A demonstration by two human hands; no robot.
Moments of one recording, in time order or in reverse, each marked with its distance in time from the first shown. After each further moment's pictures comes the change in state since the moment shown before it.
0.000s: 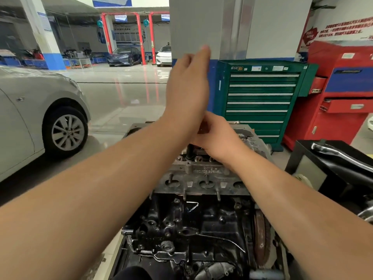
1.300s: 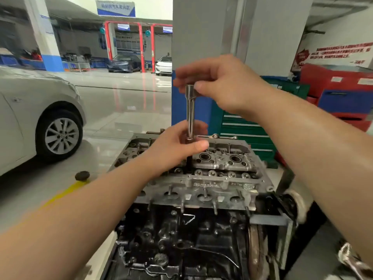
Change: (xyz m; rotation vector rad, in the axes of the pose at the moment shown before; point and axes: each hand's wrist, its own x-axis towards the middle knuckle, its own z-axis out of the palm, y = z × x) left_hand -0.008 -0.097 -0.052 -0.016 -0.588 -0.007; right_hand 0.037 -0.130 -0.060 -0.131 -0.168 -0.204
